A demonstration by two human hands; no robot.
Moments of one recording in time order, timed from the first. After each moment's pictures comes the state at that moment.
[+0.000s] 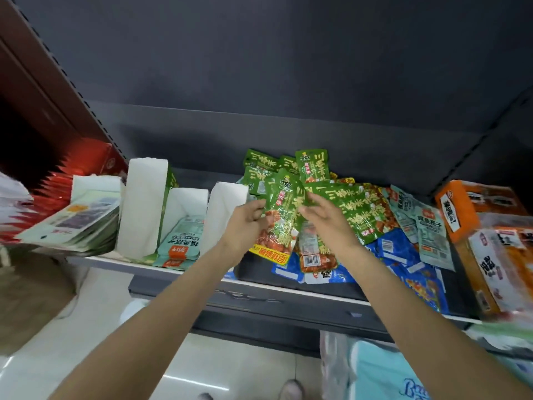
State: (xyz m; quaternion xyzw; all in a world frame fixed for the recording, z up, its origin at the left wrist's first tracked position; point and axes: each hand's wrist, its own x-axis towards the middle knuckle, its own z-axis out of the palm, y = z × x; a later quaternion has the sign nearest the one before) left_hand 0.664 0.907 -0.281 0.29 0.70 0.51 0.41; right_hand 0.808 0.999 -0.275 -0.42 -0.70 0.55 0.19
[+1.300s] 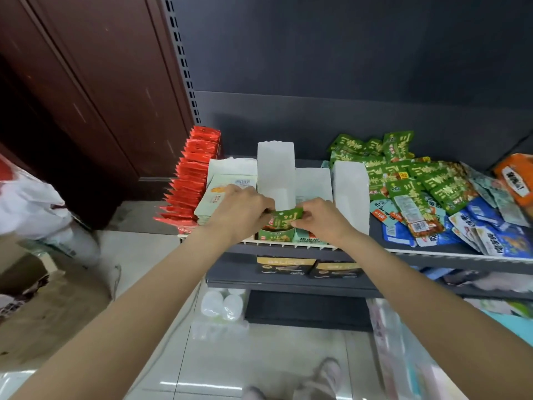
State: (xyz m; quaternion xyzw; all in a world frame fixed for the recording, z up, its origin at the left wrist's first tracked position) left_hand 0.426 0.714 -0.239 0.69 0.72 0.03 0.02; right_hand 0.587 0.808 -0.274 -0.38 -0.84 0.38 0.09
